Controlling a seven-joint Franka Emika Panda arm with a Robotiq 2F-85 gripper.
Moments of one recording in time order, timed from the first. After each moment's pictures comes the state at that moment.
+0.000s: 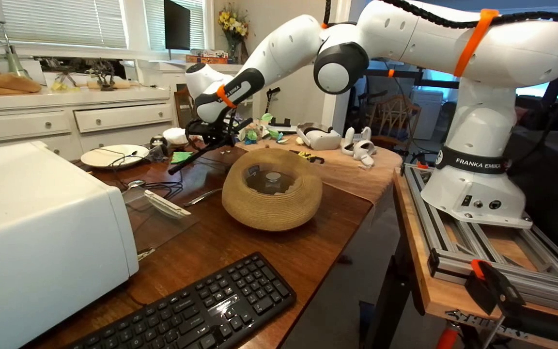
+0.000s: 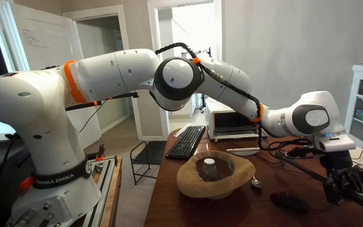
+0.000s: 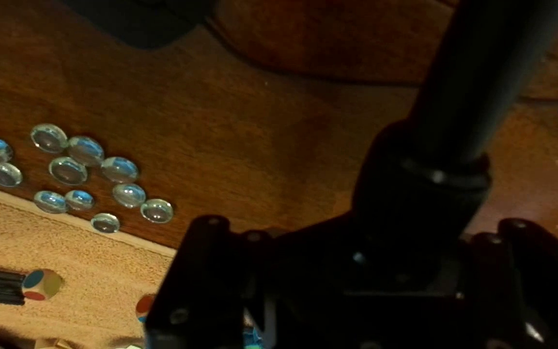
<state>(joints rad) 0.05 1.38 -0.48 -0.77 0.00 2.18 1.42</state>
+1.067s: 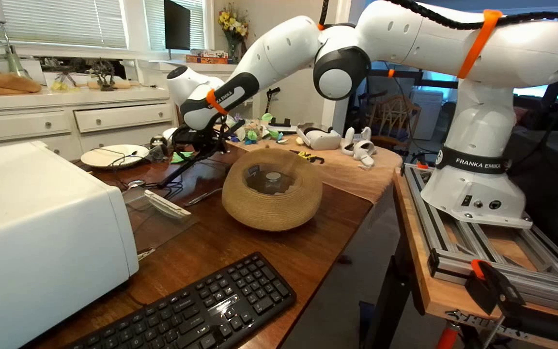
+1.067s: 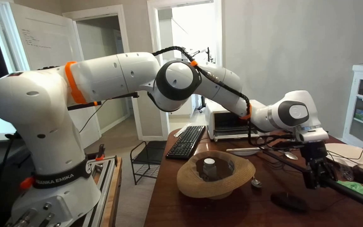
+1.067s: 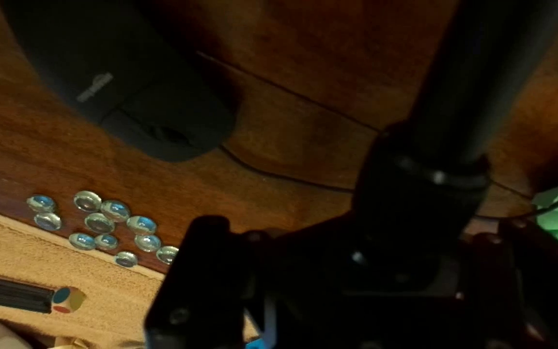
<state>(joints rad) 0.14 1.41 -0.49 -0.73 -0.02 2.08 1.47</state>
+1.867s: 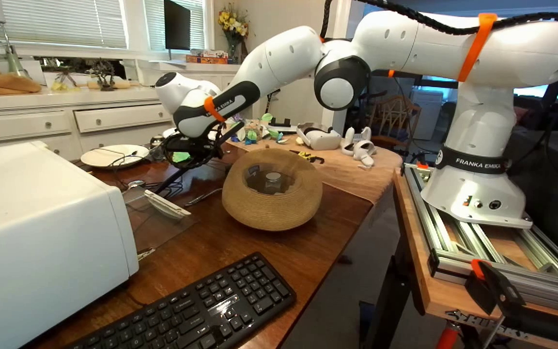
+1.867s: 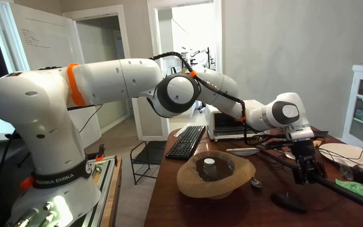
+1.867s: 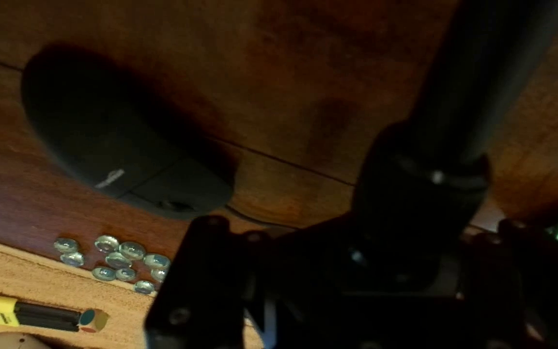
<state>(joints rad) 0.13 1.48 -0.39 -0.58 -0.15 1.98 1.61</state>
